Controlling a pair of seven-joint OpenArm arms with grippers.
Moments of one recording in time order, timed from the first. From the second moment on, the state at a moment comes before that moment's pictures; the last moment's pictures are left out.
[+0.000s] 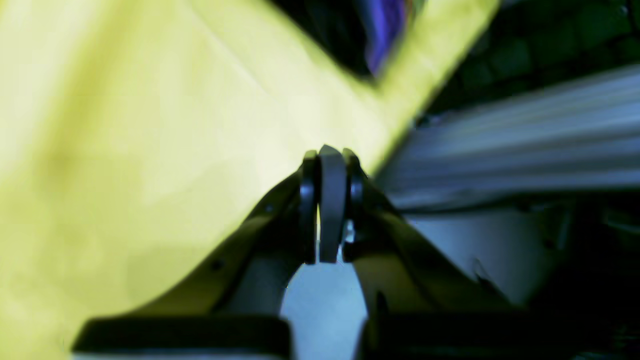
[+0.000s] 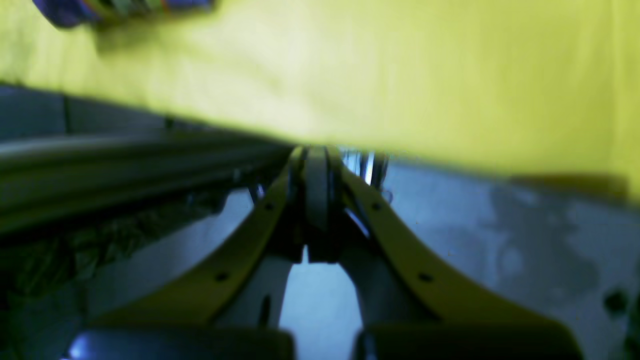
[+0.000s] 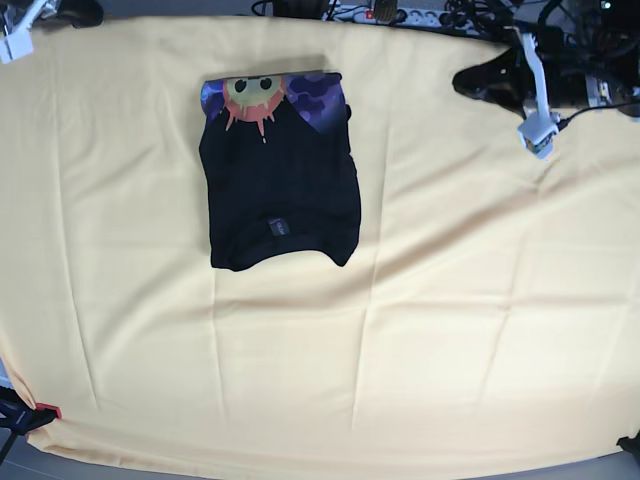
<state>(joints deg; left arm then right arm) 33.7 -36.5 -25.2 119.4 -87.4 -39.2 81.1 -53.4 13.3 55.9 114.9 79.3 40.9 -83.1</state>
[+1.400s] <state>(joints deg) 23.4 -8.8 7.2 34.8 -14.9 -24.5 0.9 -23.6 11.5 -6.0 40.5 5.7 18.8 -12.9</state>
